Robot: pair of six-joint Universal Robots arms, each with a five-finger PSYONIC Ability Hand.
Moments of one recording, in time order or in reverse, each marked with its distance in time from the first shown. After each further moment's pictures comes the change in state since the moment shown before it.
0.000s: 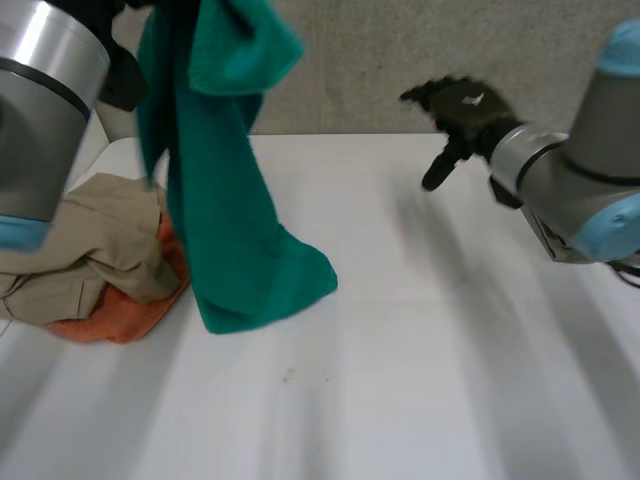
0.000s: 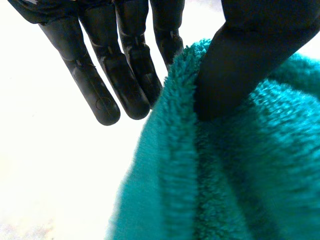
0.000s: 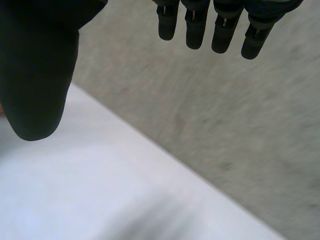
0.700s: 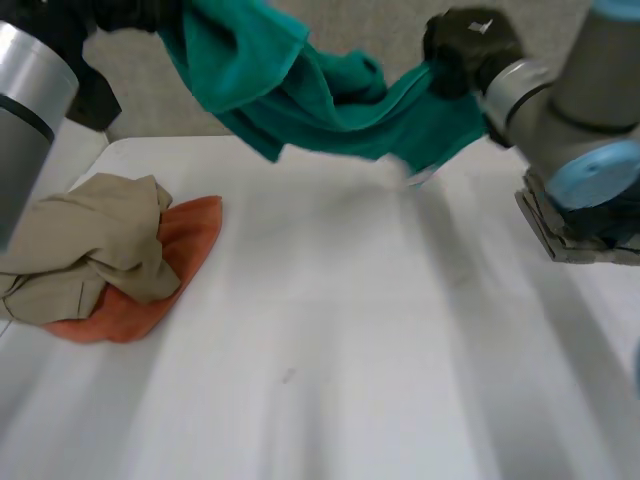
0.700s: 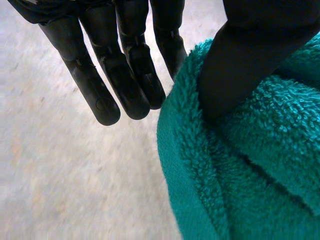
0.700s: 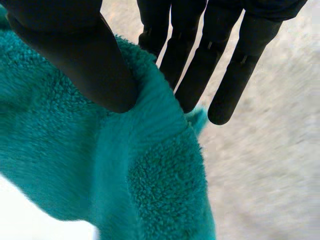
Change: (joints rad) left arm 0.085 0.043 -0.116 0.000 0.055 -0.005; right arm 0.030 0.106 -0.418 0.093 0.123 0.038; left_hand 0.000 0.001 0.000 0.000 0.000; right_hand 0.907 0.968 0.983 0.982 0.918
